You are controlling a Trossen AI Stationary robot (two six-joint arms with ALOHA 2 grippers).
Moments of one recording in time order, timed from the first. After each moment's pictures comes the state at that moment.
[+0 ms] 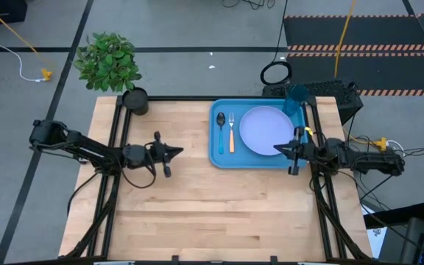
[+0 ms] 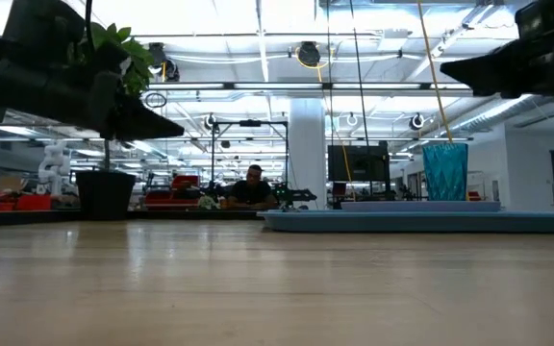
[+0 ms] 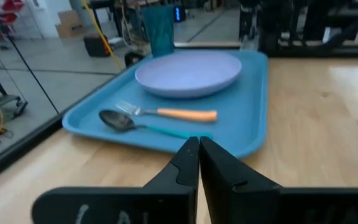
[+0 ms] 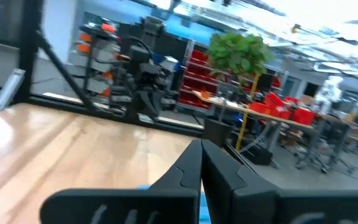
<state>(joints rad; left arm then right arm) -0.07 1.19 0.12 0.89 -0.39 0.02 -0.03 0.00 0.02 0.13 0.10 -0.28</state>
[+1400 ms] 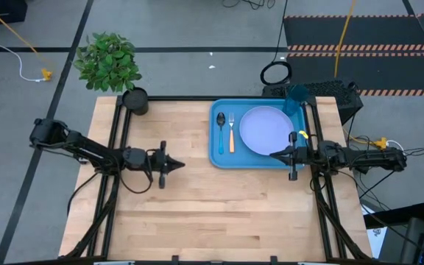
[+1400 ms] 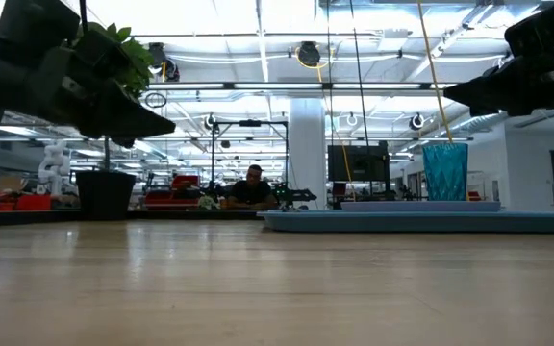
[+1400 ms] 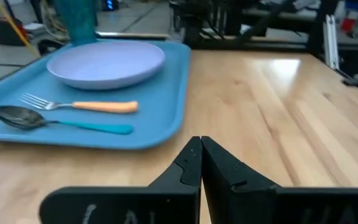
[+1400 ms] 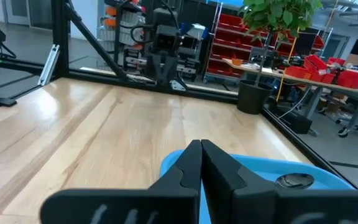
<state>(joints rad) -0.13 1.19 0.12 0.87 -0.15 -0.06 0.02 0.07 0.01 0.01 0.08 -0.17</state>
